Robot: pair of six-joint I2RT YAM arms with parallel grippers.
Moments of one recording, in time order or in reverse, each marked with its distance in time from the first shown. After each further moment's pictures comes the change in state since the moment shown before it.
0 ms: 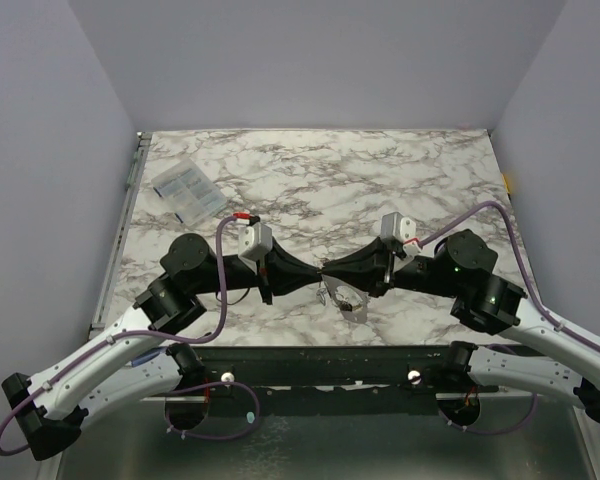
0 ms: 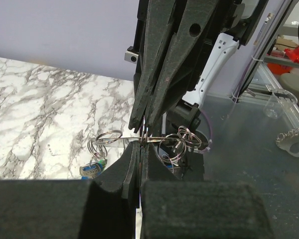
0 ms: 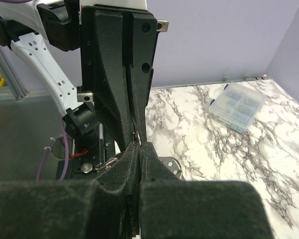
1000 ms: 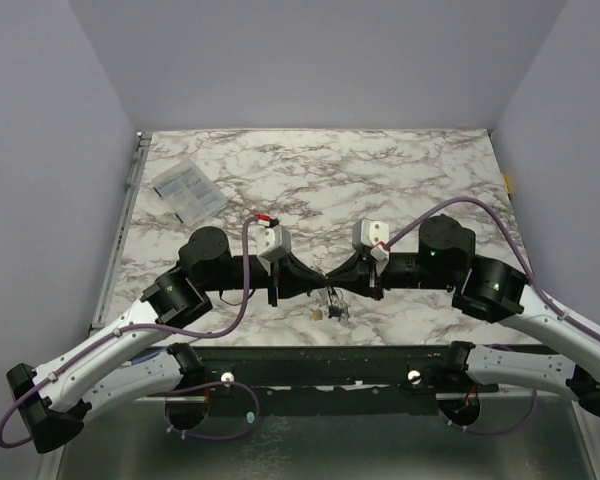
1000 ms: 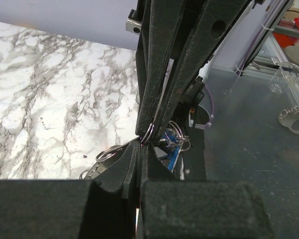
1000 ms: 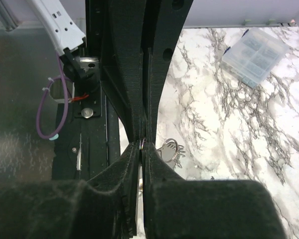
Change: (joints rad) left arm -0.008 0.058 0.043 -0.144 0.008 0.074; right arm 0.005 0.089 0.191 -0.402 -0.024 -0.151
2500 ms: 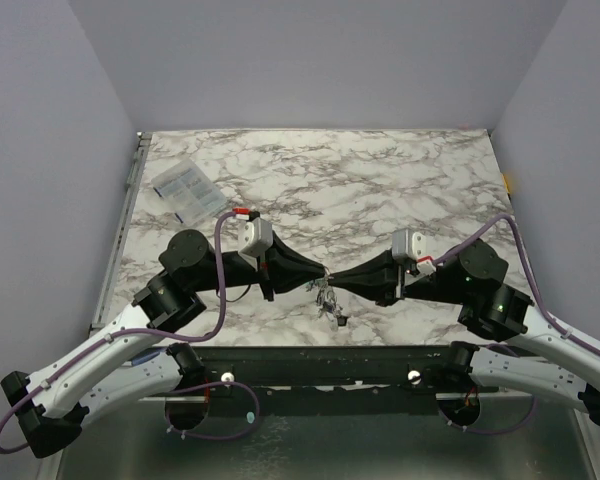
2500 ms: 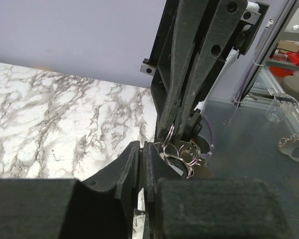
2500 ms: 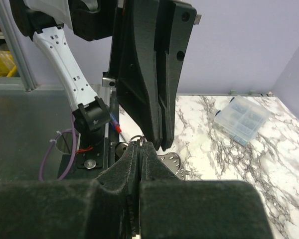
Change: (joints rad) left arm 0.001 -0.039 0.016 0.109 -0.019 -0.067; right arm 0.002 -0.172 -0.240 0.412 -0.027 0.088
